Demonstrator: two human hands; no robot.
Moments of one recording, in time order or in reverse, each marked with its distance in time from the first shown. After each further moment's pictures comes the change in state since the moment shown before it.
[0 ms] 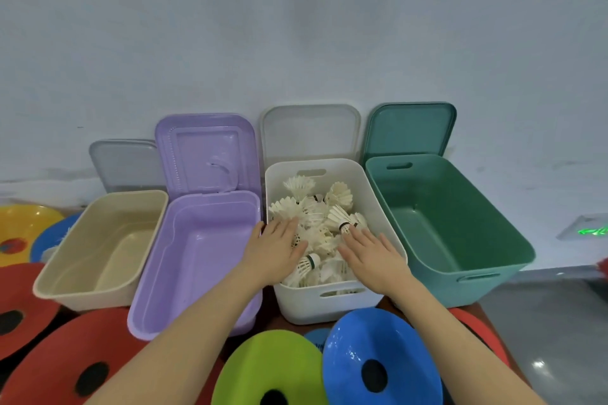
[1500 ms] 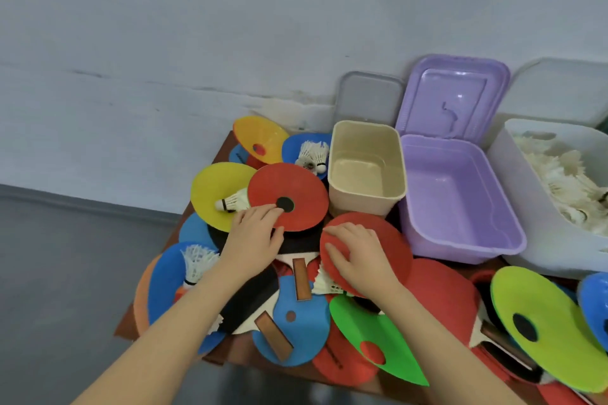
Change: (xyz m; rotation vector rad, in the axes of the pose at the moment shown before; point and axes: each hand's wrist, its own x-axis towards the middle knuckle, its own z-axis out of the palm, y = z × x) left_hand -0.347 -0.387 -0.004 -0.191 0.298 -0.259; right_hand -0.044 -0.482 0.124 0.333 0.287 -0.444
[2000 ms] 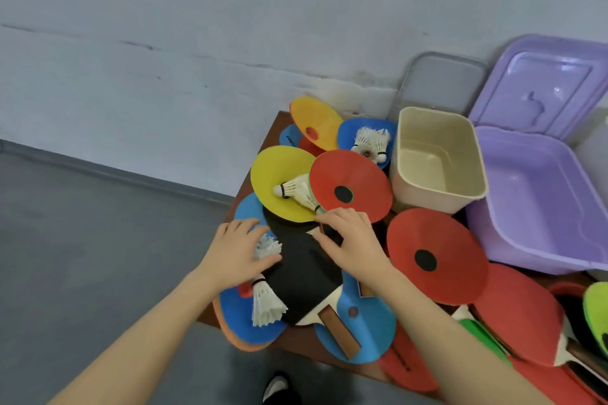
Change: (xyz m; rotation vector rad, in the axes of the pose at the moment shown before) left_hand -0.062 -0.145 -0.016 0.138 -0.261 -0.088; right_hand 0.059 -0.084 0.086 0.111 -0.065 -0.123
